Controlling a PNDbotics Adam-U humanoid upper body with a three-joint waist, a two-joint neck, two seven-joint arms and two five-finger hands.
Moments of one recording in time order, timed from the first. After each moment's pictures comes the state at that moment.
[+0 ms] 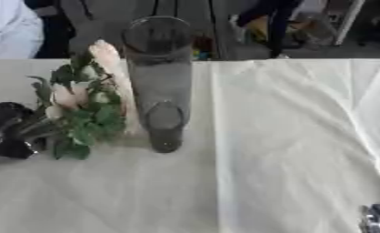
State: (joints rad) left arm -0.79 0.76 -0.36 -1.39 -1.03 0.33 -0.57; right arm -0.34 -0.23 -0.07 -1.98 0.27 -0.55 -0.71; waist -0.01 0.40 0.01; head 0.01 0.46
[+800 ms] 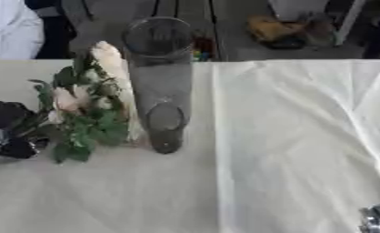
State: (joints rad) left arm -0.80 0.75 -0.37 -1.36 -1.04 0.32 -0.54; right arm -0.34 -0.23 -0.07 -1.98 0.27 -0.54 -0.71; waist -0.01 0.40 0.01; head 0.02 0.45
